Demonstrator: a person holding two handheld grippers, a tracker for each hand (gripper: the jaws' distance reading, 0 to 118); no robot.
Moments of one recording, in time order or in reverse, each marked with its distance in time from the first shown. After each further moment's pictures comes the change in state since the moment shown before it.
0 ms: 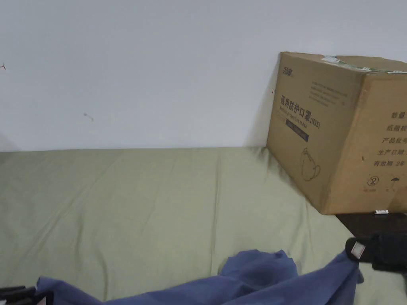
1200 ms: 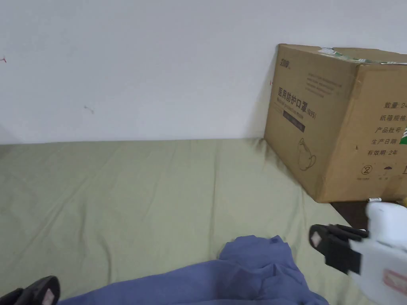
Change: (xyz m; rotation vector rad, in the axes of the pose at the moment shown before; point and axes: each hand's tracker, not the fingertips) left arm 0.078 -0.065 0.064 0.512 0.087 0.076; right arm -0.062 -0.030 -0.032 0.173 -0.121 0.213
